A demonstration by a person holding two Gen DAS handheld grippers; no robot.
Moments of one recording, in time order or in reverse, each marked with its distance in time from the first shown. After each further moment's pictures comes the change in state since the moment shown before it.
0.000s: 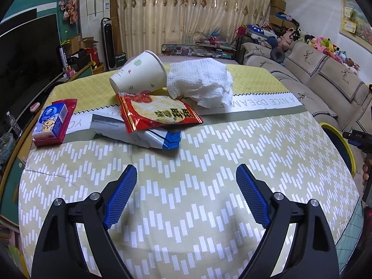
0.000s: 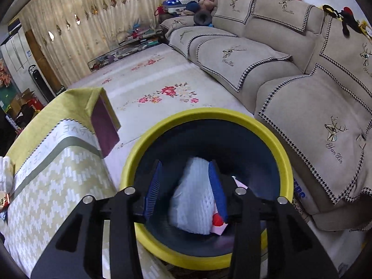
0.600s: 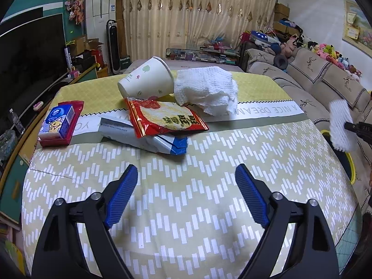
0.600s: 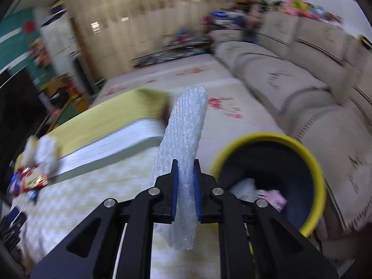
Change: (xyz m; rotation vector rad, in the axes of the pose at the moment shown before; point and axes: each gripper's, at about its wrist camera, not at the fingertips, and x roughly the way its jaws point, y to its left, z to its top) left arm -0.012 0.007 0.002 -0.026 -0.038 0.016; right arm -0.049 0.056 0.009 -0.108 -0.050 0.126
